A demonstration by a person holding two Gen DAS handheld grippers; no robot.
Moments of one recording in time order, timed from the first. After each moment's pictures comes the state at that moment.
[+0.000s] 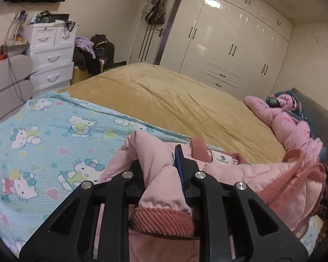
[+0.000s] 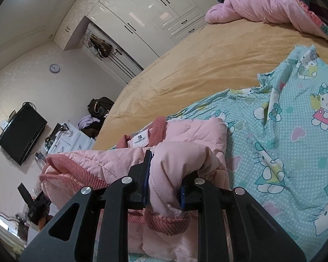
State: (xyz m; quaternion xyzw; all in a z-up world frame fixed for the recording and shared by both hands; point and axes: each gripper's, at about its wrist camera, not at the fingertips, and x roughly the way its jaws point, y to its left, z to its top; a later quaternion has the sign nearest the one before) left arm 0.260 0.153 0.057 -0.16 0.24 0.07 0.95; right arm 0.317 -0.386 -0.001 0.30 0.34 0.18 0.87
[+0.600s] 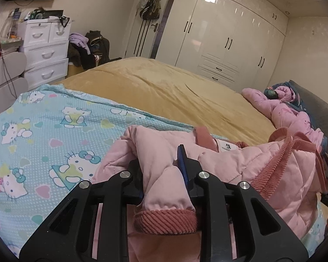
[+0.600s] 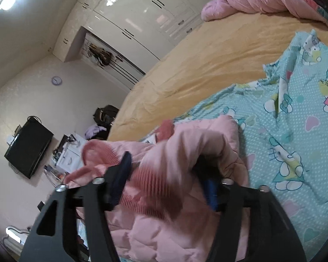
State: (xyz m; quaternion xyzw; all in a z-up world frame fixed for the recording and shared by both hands) left arm 0.265 0.158 0.021 -0.16 0.25 0.06 0.95; right arm 0.319 -0.374 0.000 0.34 0.31 0.19 0.87
